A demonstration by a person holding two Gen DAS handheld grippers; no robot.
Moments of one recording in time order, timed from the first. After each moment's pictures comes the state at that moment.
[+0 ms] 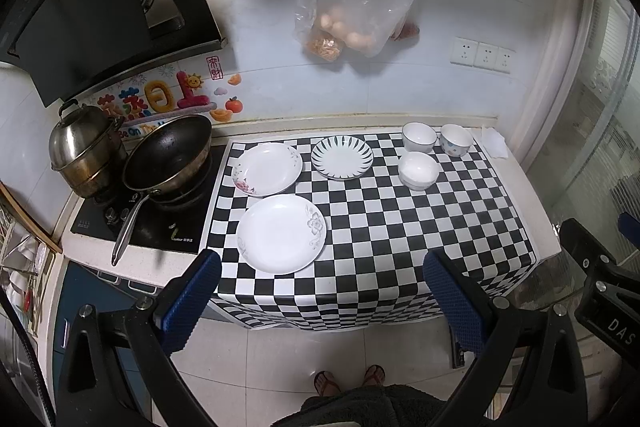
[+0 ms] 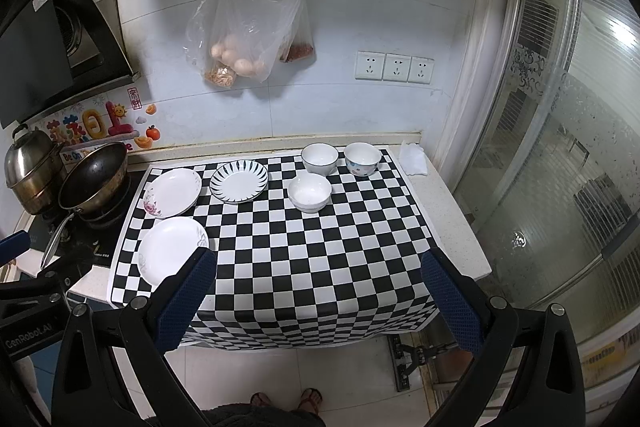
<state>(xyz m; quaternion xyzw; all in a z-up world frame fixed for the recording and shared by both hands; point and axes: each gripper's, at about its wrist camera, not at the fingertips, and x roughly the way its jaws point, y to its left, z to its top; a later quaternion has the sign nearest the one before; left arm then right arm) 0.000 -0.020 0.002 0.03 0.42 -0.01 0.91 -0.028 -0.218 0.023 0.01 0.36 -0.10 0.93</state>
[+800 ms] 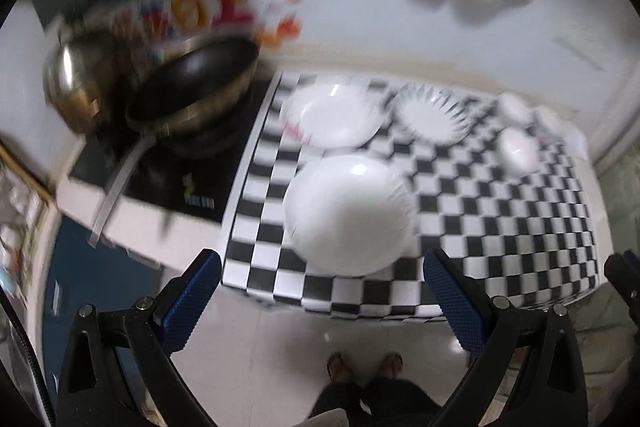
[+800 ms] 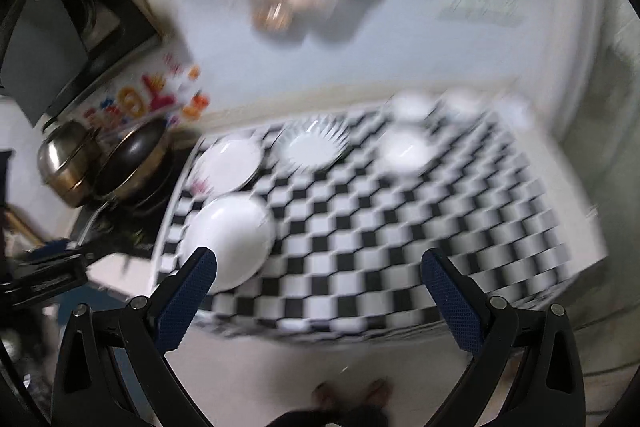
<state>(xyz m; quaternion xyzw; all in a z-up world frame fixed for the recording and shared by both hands) 0.135 0.109 -0.147 -0.03 0.53 0.06 0.85 0.111 -0.175 -0.125 0.10 0.44 0.04 0.89</state>
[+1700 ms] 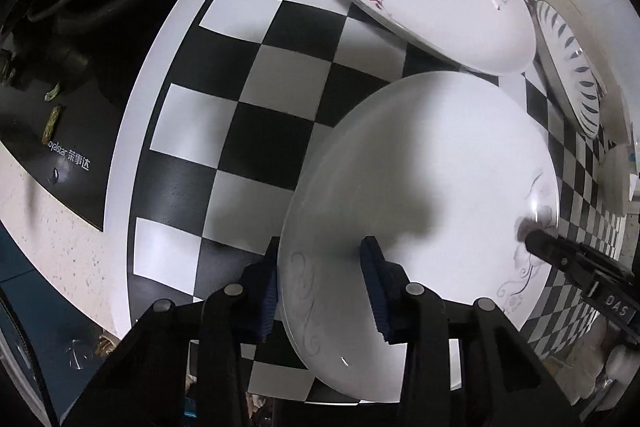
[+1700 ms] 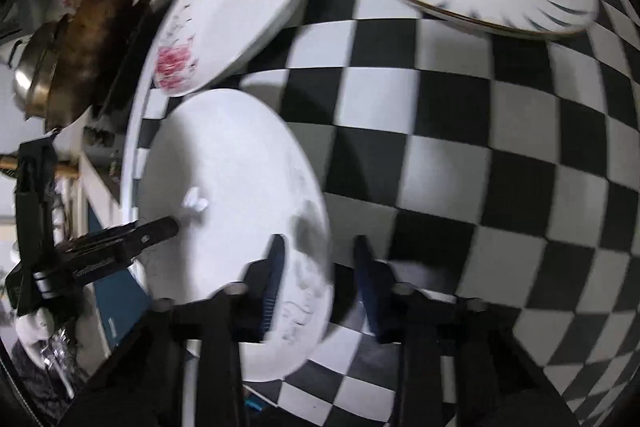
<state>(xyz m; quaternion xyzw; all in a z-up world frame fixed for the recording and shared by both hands) 0.271 0.194 -0.369 -0.15 0.70 0.05 0.70 0.369 -0.062 -0.401 0.10 0.68 0.22 0.69</state>
